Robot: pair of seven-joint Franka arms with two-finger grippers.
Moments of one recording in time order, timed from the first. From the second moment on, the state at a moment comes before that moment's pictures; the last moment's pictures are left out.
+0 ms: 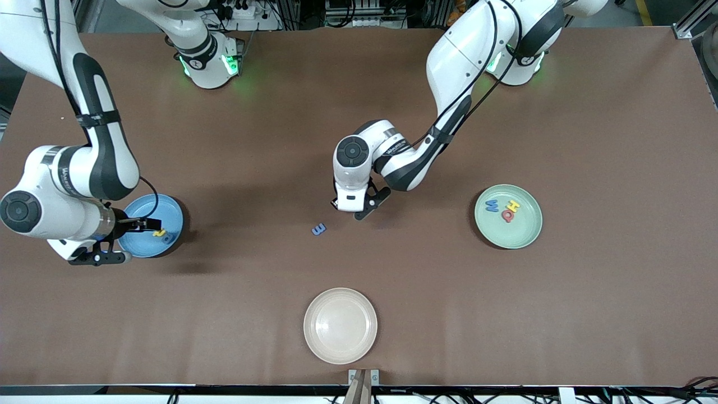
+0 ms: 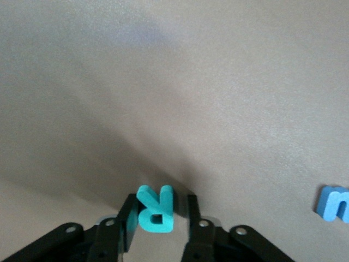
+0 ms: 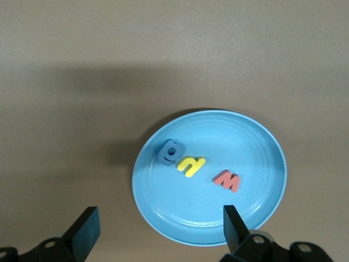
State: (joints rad) left arm -0.68 0.93 -0.24 -1.35 0.14 2.27 -1.65; right arm 0.01 0.46 -0.07 -1.73 -0.02 2.02 -0.07
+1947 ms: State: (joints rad) left arm -0.47 0.69 0.07 -1.38 0.01 1.59 -0.08; right arm 0.39 0.59 0.01 -1.64 0.09 2.17 0.91
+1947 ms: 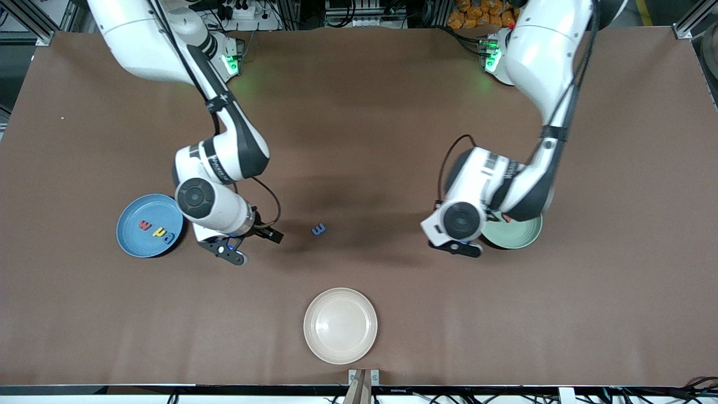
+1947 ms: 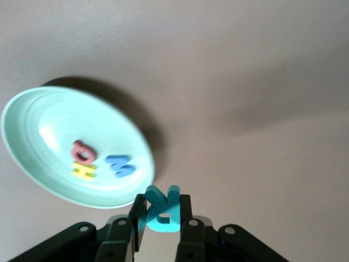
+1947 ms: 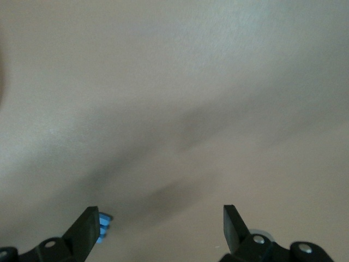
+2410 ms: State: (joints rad) left arm -0.39 0.56 0.16 -1.63 -0.05 1.65 0.29; right arm 0.49 0.68 0.01 -1.58 0.09 2.22 1.20
